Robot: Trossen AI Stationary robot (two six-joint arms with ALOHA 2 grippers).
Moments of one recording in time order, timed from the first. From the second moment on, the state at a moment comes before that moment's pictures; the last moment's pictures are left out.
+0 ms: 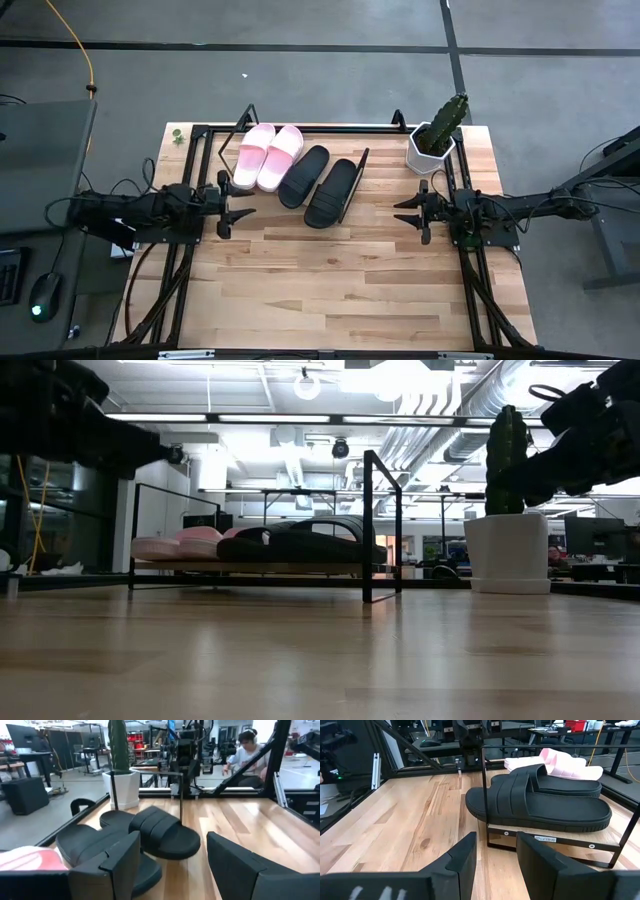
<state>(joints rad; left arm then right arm) 0.10 0.10 0.03 0.04 -0.13 0.04 0.05 0.30 0.01 0.13 0.10 0.07</state>
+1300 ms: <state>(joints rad) 0.10 0.10 0.01 0.04 -0.17 0.07 0.05 0.30 0.01 0.10 0.10 0.03</state>
